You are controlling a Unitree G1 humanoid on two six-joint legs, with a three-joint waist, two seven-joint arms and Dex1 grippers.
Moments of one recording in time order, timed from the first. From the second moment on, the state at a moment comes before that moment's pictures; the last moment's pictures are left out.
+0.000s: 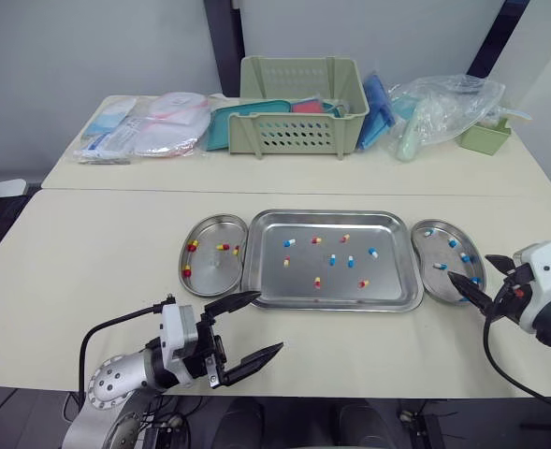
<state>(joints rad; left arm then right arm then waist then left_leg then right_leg) 0.31 0.50 0.04 -0.46 -0.55 0.01 -0.97 0.19 -0.70 -0.50 -0.48 0.37 0.64 0.71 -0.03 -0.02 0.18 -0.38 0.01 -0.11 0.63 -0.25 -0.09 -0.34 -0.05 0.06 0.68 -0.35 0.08</state>
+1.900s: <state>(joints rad) 0.34 0.62 0.38 -0.72 -0.69 0.61 -0.53 0.40 -0.70 -0.33 -0.50 0.41 0.12 1.03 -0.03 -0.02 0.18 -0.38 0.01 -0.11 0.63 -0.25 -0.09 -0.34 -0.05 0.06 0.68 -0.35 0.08</state>
